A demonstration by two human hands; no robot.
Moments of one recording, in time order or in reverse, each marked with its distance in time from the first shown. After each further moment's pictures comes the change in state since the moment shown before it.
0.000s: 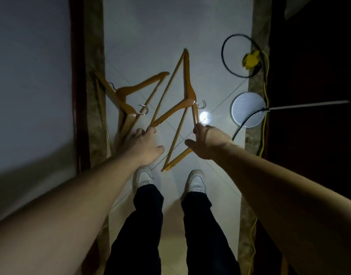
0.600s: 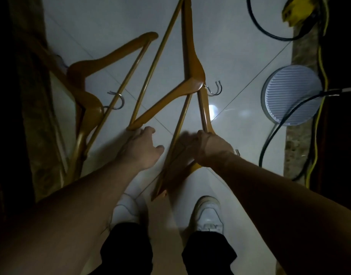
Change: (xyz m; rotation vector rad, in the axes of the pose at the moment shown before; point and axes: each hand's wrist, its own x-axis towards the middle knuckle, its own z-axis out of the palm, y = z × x) left_hand 0.266 -0.040 0.167 -0.092 0.058 -0.020; right_hand 0.254 0.081 0.178 0.138 0.016 0.053
